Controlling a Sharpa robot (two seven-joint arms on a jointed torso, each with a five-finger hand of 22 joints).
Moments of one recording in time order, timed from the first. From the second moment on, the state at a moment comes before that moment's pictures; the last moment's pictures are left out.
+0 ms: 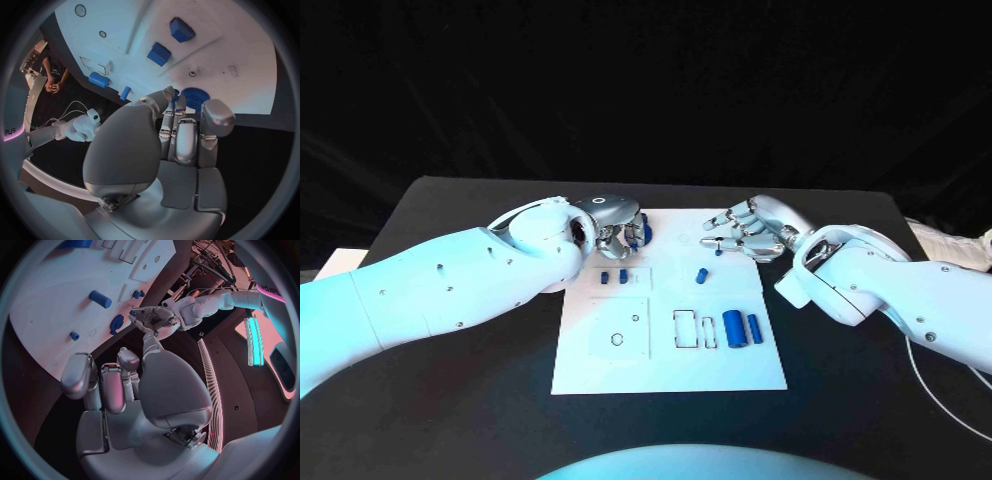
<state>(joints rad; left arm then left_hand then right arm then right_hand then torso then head) 1.18 -0.64 0.01 1.39 -1.63 -0.14 -0.16 1.48 -0.16 0.55 0.01 0.10 1.12 0.13 0.13 0.15 1.21 0.06 0.21 0.08 1.47 -0.03 1.33 1.15 0.12 1.47 0.06 0.97 1.19 1.02 -0.91 0.14 1.62 -1.03 -0.33 -0.03 1.35 -0.04 -0.07 0.28 0.22 0.96 0.15 0.07 0.07 1.29 0.06 1.03 1.13 1.47 -0.02 1.42 1.31 0.09 1.34 0.09 1.31 1.03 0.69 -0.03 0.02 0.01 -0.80</state>
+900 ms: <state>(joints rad) 1.18 -0.69 0.01 1.39 -1.58 -0.11 -0.17 1.46 -0.17 0.55 0.01 0.10 1.13 0.13 0.13 0.15 1.22 0.06 0.21 0.09 1.47 -0.03 1.33 1.15 0.11 1.47 0.06 0.98 1.20 1.02 -0.91 0.14 1.62 -1.03 -0.33 -0.03 1.35 -0.04 -0.07 0.28 0.22 0.96 0.15 0.07 0.07 1.29 0.06 1.03 1.13 1.47 -0.02 1.42 1.31 0.09 1.34 0.09 1.31 1.03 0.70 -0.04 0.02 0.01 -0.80</state>
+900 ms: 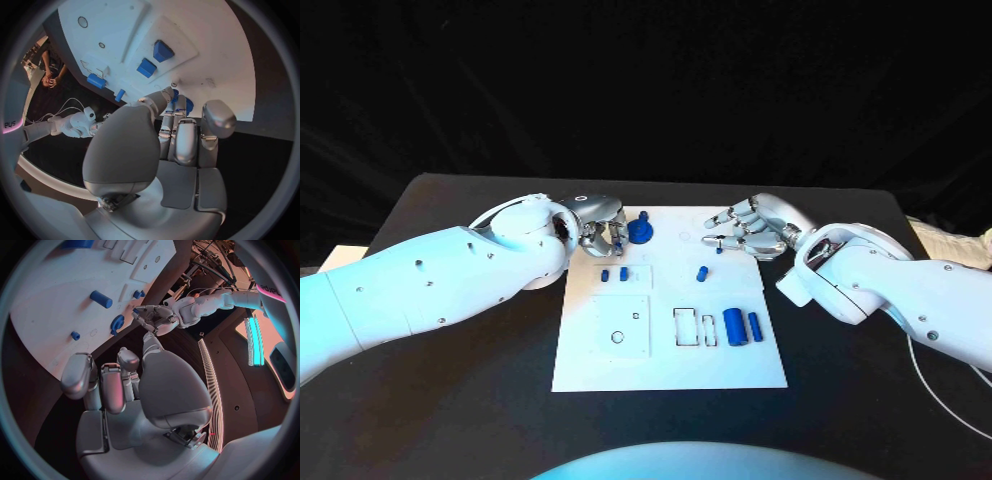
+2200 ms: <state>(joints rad) 1.17 -0.67 0.00 1.36 -1.57 -0.06 -0.19 1.41 -0.18 0.55 0.00 0.10 1.09 0.14 0.08 0.13 1.16 0.07 0.13 0.07 1.47 -0.02 1.33 1.12 0.11 1.47 0.06 0.98 1.20 1.02 -0.91 0.14 1.62 -1.03 -0.33 -0.03 1.35 -0.04 -0.07 0.28 0.22 0.96 0.15 0.07 0.07 1.29 0.06 1.03 1.13 1.47 -0.02 1.42 1.31 0.09 1.34 0.09 1.31 1.03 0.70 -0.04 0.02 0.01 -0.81</state>
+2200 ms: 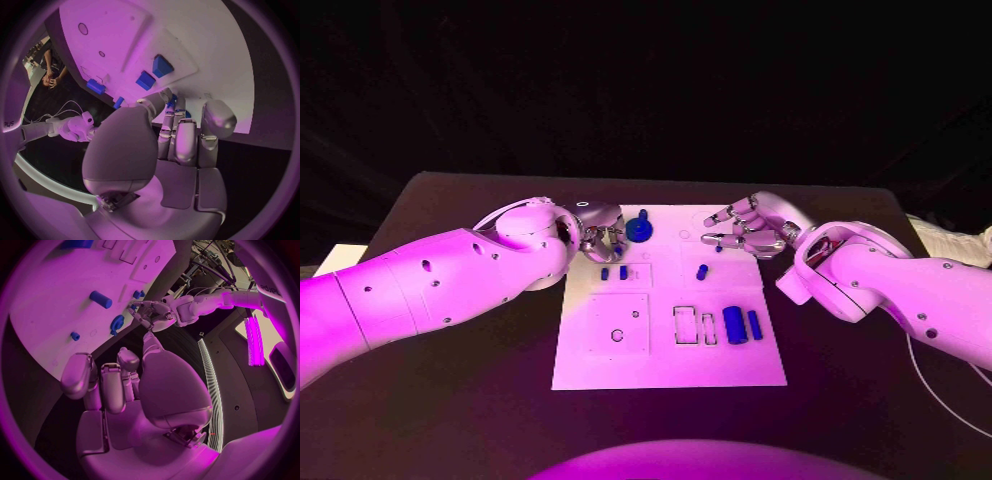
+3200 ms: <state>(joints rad) 1.17 -0.77 0.02 1.40 -1.53 -0.10 -0.19 1.45 -0.18 0.56 -0.03 0.10 1.01 0.16 0.08 0.07 1.03 0.11 0.09 0.07 1.45 0.01 1.27 0.99 0.13 1.44 0.10 0.78 1.09 1.02 -0.91 0.14 1.55 -1.10 -0.33 -0.03 1.56 -0.02 0.05 0.18 0.19 0.99 0.14 0.08 0.07 0.98 0.08 0.36 0.59 1.46 -0.01 1.32 1.22 0.09 1.32 0.09 1.27 0.98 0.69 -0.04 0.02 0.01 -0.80</state>
